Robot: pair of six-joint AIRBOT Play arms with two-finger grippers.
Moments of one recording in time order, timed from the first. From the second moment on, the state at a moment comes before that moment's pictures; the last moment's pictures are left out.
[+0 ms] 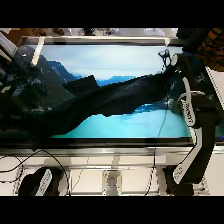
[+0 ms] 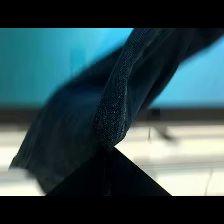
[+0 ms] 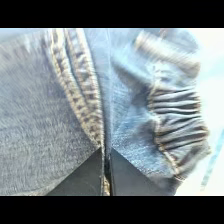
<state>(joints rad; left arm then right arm) 0.32 -0.70 0.90 1.34 -1.43 -1.25 -0.02 -1.98 2.05 -1.59 1.29 1.32</state>
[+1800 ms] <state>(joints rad) 0.40 -0.88 0.91 1.86 -1.53 -1.17 -0.44 -0.83 0.84 -1.54 1.43 1.25</state>
